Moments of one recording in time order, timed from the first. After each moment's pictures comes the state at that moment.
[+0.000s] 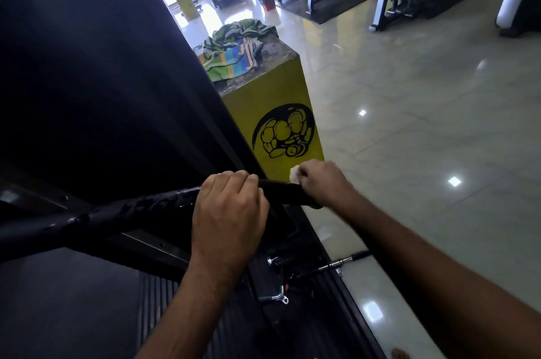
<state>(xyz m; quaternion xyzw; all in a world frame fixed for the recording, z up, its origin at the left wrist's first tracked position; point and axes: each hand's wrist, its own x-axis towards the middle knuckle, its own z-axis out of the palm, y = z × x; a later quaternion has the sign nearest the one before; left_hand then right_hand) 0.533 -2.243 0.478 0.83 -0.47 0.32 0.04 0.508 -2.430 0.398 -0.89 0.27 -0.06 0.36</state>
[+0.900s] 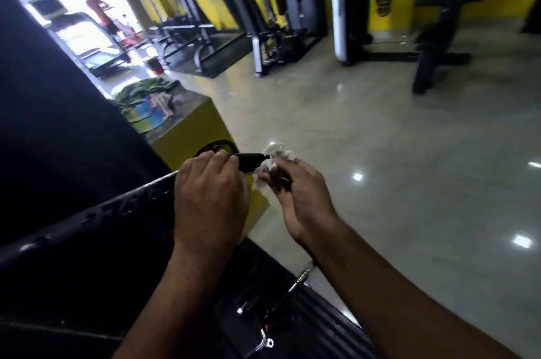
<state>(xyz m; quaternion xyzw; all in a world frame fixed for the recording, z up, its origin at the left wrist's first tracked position) 0.542 -2.238 0.513 0.70 -0.61 0.32 0.15 0.441 -2.308 0.477 -0.15 0.25 -0.50 0.82</state>
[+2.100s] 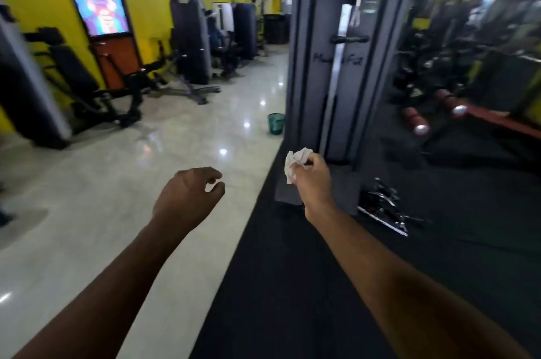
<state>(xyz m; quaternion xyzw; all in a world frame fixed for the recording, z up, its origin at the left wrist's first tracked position) -0.308 -1.860 0.516 -0.04 -0.94 -0.27 0.19 -0.342 -1.637 0.495 0.10 0.67 -0.72 -0.17</state>
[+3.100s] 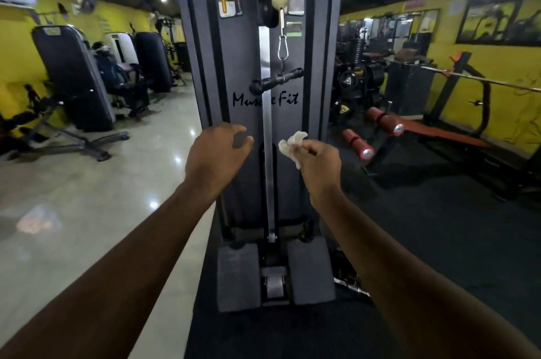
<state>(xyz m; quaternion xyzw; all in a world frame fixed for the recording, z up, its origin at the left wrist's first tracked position) -0.946 -1.513 0.600 -0.26 -0.88 -0.29 0.26 -0.887 -1.344 0.554 0.14 0.71 -0.58 -0.37</state>
